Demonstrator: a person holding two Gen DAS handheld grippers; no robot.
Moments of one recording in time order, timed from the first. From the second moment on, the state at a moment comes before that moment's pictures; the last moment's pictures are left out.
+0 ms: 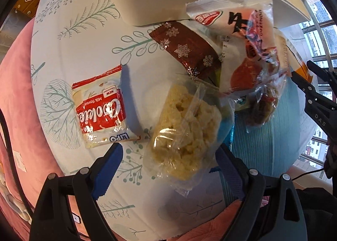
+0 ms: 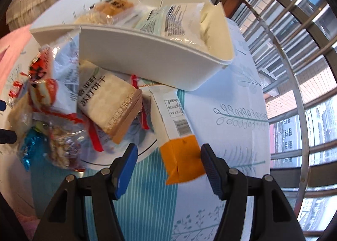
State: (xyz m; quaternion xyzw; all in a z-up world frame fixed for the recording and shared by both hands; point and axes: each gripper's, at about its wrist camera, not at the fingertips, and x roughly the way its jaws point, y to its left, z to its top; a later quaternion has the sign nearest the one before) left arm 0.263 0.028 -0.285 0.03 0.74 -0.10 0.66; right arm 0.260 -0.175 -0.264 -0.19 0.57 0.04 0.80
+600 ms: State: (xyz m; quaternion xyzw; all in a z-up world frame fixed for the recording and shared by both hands) left arm 0.296 0.029 -0.308 -0.01 0.75 -0.11 0.65; right arm 0.278 -0.187 -0.282 -0.14 0.60 0.06 0.79
